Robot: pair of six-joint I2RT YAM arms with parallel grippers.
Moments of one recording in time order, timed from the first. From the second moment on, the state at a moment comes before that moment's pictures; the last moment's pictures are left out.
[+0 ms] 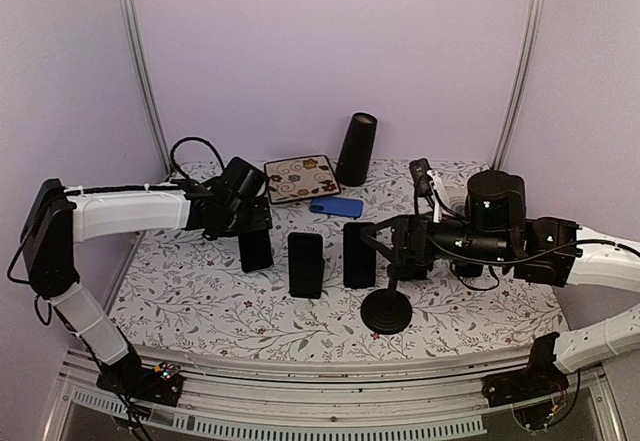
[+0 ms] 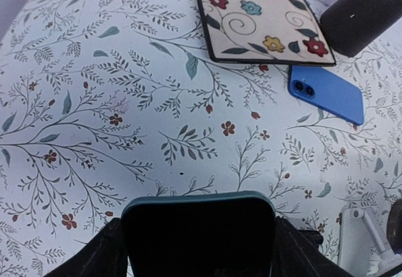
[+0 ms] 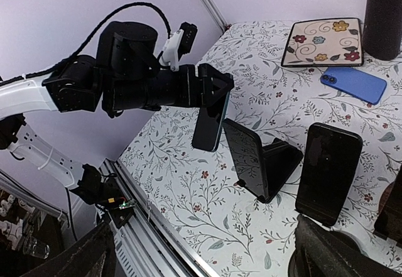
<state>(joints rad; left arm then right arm) -0.71 1.65 1.13 -0.38 -0.48 -0.73 1.04 1.07 0.88 -0.14 0.04 0.60</state>
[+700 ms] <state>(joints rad) -0.82 1.51 1.26 -0.39 -0.45 -0.65 1.04 1.29 1.00 0.00 0.00 0.58</state>
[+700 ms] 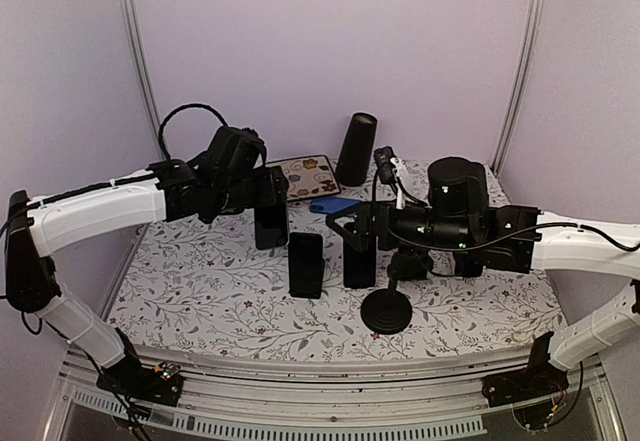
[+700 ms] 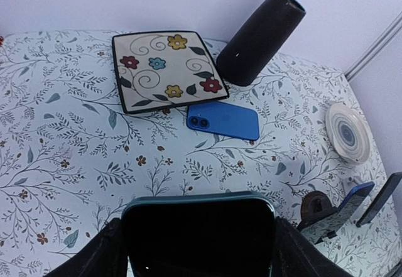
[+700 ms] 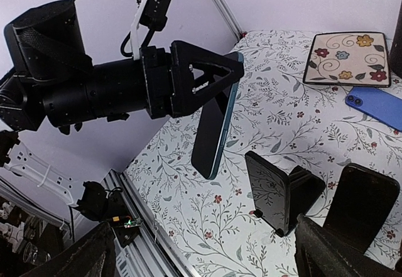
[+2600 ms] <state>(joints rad) -0.96 1.42 1.25 -0.13 -0.29 -0.65 0.98 1.51 1.09 0.15 -0.11 0.66</state>
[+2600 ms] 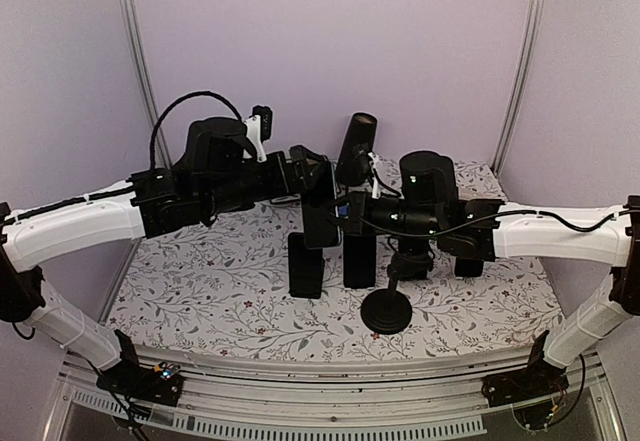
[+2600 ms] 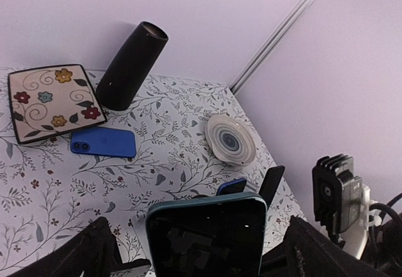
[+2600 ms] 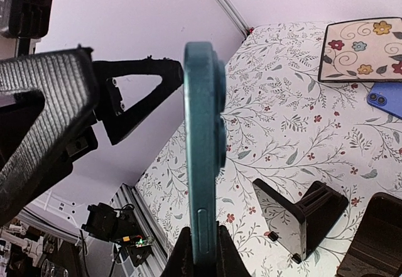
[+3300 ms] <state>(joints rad) -0.96 1.16 0.98 0.09 -0.07 -0.60 0.98 1.20 0.95 0.12 -0.18 0.63</state>
